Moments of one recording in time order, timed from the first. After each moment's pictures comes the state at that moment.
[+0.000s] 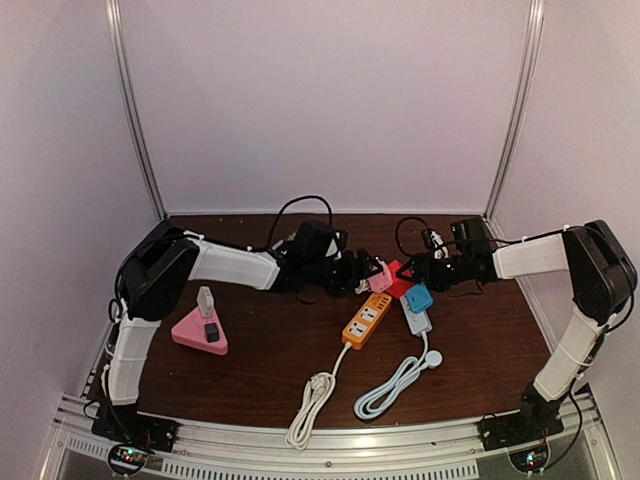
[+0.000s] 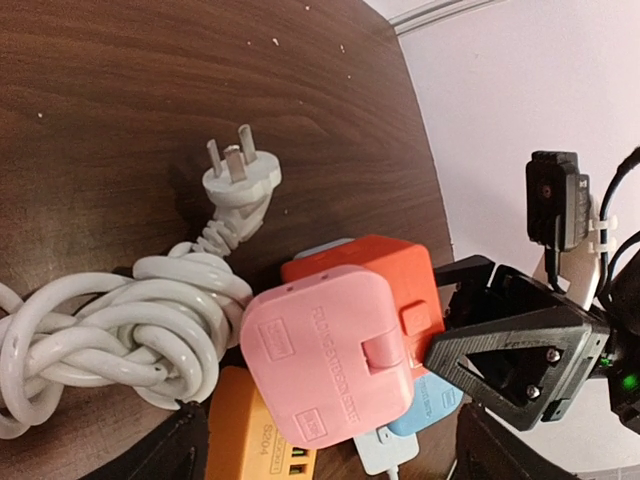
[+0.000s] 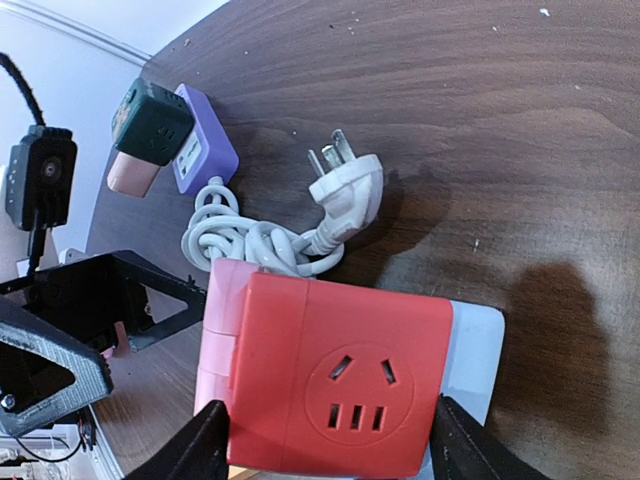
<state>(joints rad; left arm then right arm) -0.86 2.25 1.55 0.22 0.29 -0.99 0.29 1.71 0.89 0.06 -0.52 0.45</state>
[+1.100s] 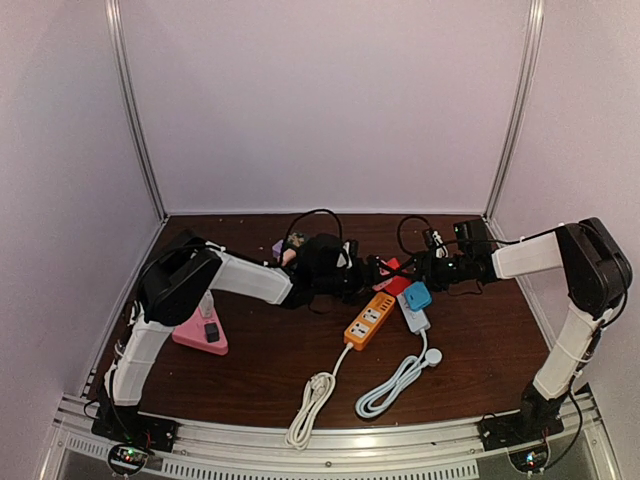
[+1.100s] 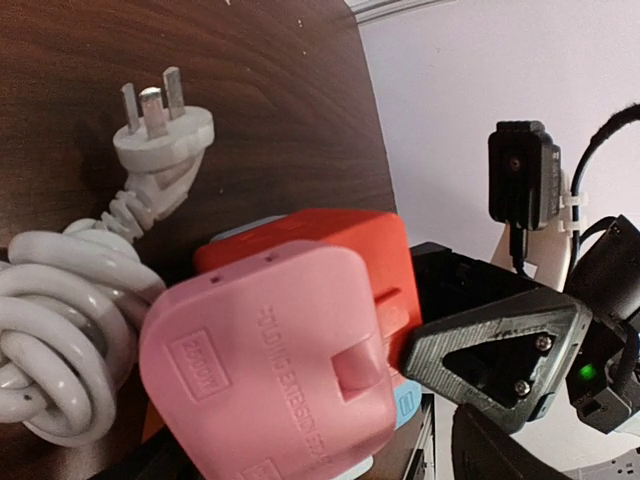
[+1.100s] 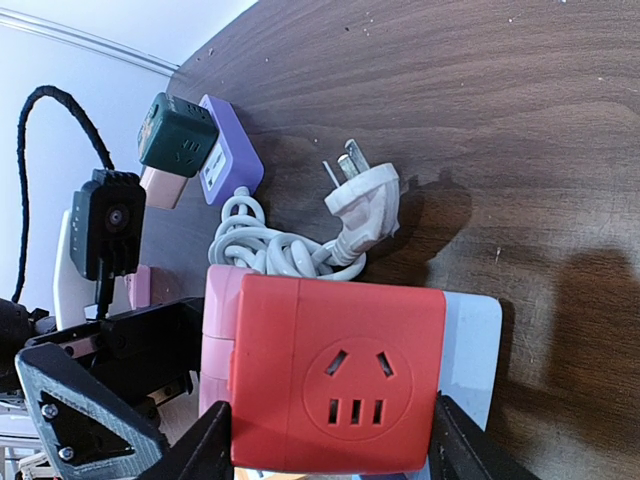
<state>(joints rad) -0.90 2.36 1.56 0.45 0.34 -1.15 0.26 1.76 0.89 0.14 -0.64 0.53</state>
